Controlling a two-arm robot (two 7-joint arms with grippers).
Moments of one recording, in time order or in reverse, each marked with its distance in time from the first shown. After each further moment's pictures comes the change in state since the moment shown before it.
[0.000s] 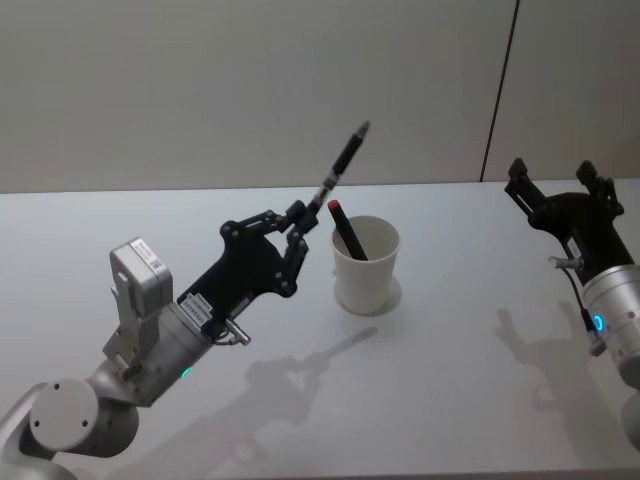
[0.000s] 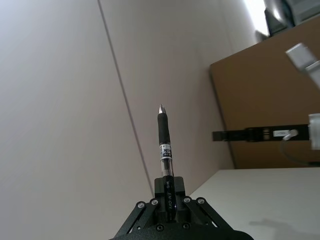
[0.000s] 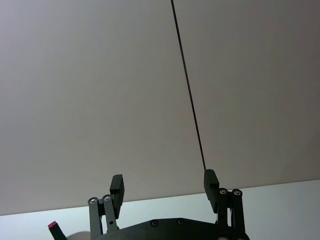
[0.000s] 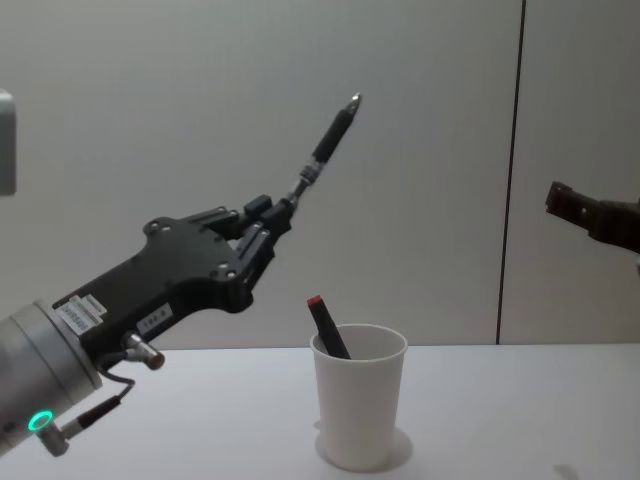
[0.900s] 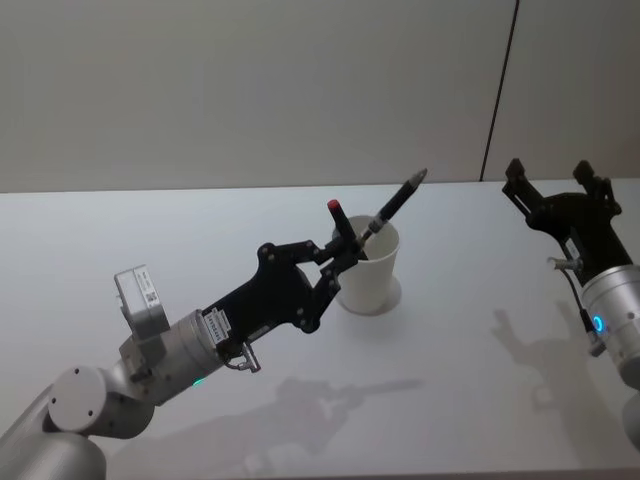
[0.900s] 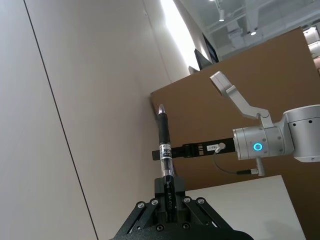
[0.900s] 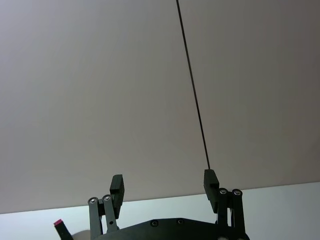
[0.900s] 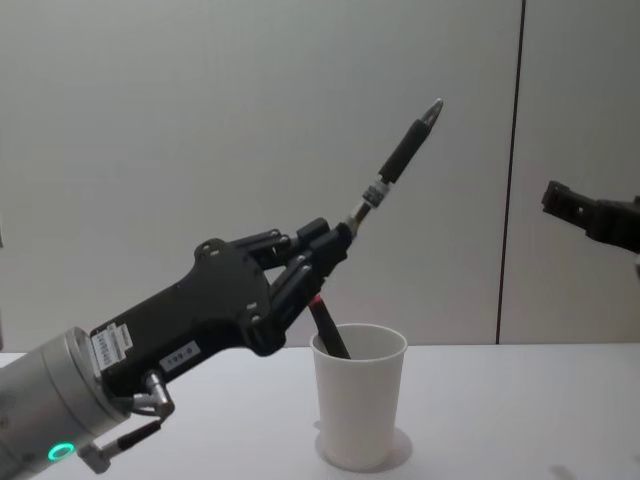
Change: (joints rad) left arm -0.125 -0.060 0.021 0.240 -0.212 -0.116 -0.469; right arm -0.002 0.002 0.000 -0.001 0.004 -0.002 0.017
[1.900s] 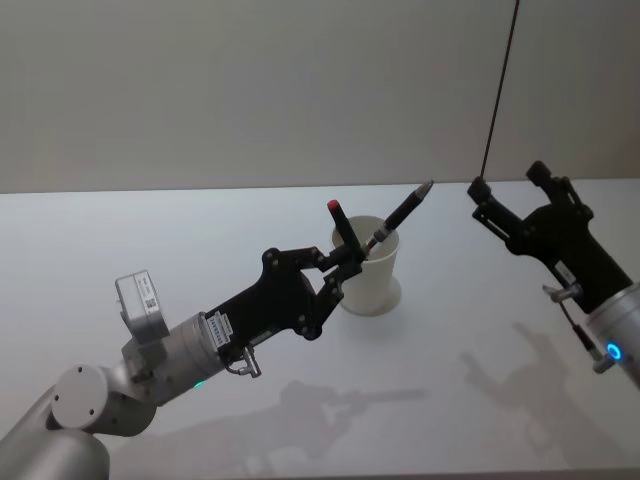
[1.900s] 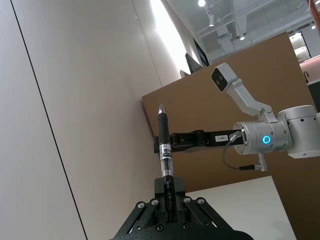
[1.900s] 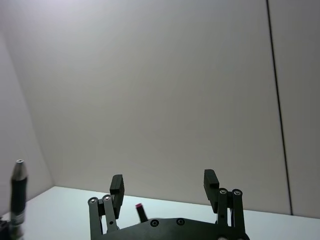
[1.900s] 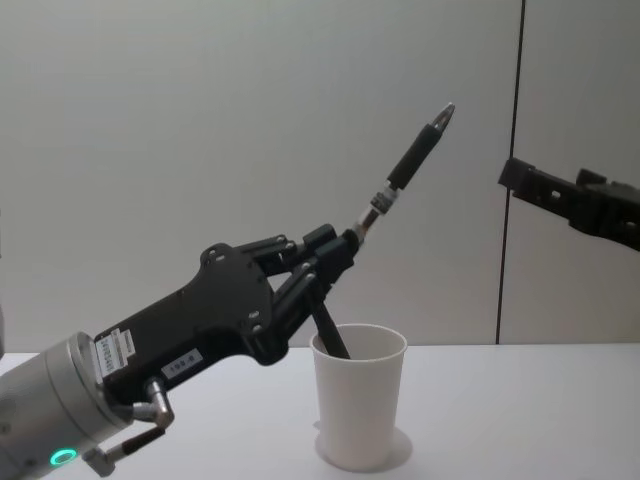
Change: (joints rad) left arm -0.020 -0.009 0.003 0.040 -0.031 -0.016 -0.072; right arm -0.043 0.067 0.016 -0.030 0.123 -0.045 0.375
